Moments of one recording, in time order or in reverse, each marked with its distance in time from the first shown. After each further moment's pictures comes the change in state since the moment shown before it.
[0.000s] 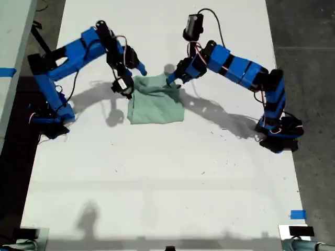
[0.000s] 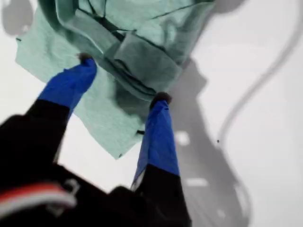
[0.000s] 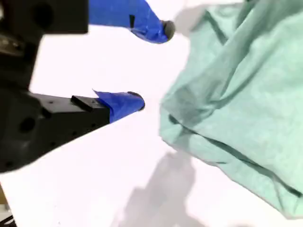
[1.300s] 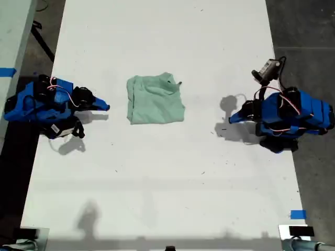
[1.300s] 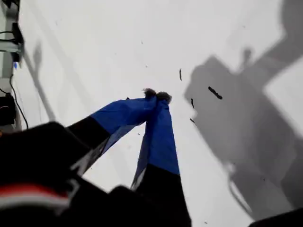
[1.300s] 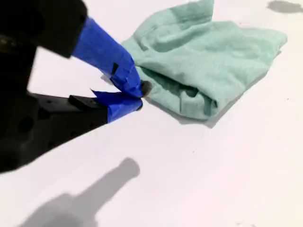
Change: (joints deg) arm 0 21.8 114.5 102.7 -17.7 -24.4; arm 1 -21.6 122.3 105.9 1.4 32.0
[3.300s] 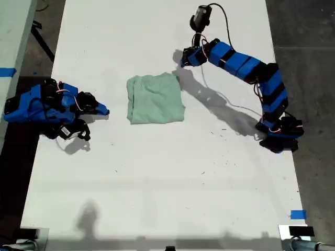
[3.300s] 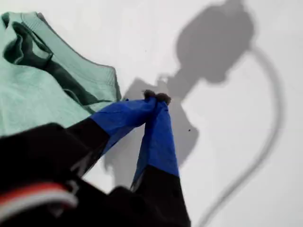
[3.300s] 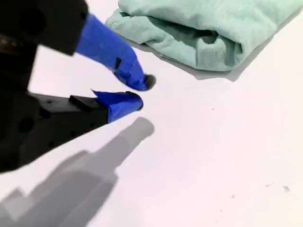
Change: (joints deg) arm 0 -1.7 -0.2 6.7 2.0 -0.2; arm 1 33.0 -133.5 -101.1 -29.3 -42.5
